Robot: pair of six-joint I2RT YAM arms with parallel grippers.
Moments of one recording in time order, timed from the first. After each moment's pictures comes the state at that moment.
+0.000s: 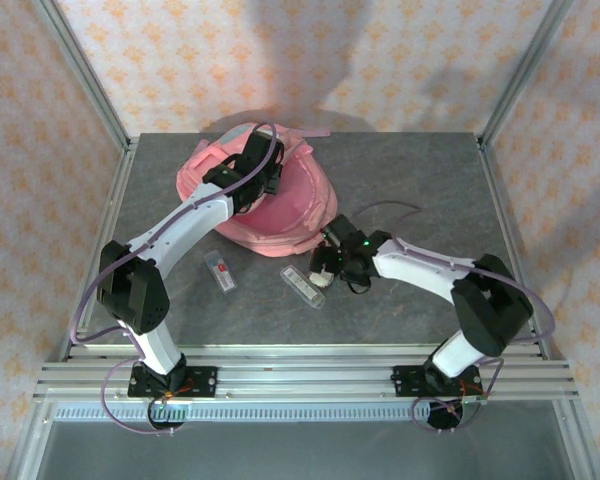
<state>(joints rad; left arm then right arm) -0.48 1.72 1.57 -0.59 -0.42 -0.16 0.73 1.58 0.97 -0.56 0.02 0.92</state>
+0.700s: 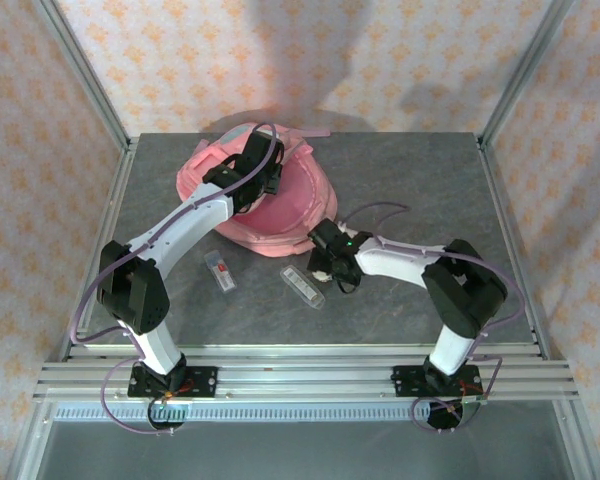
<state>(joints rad) -0.48 1.72 1.57 -0.59 -0.42 -0.16 0.75 1.70 0.98 -0.51 0.16 0.99</state>
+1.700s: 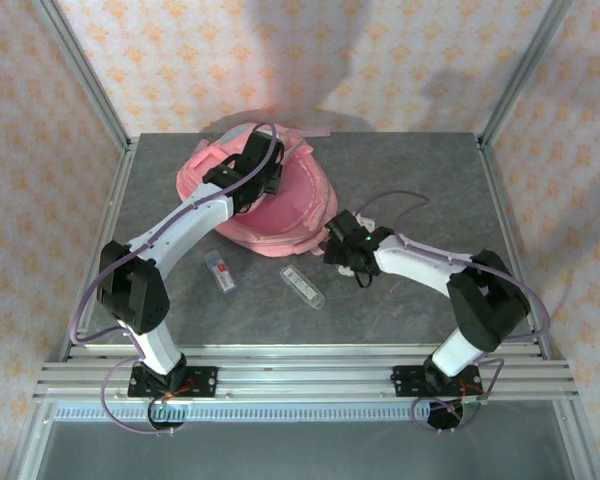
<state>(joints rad) -0.48 1.72 1.57 -0.59 -0.42 -0.16 0.68 1.59 0.97 -0.56 0.24 0.83</state>
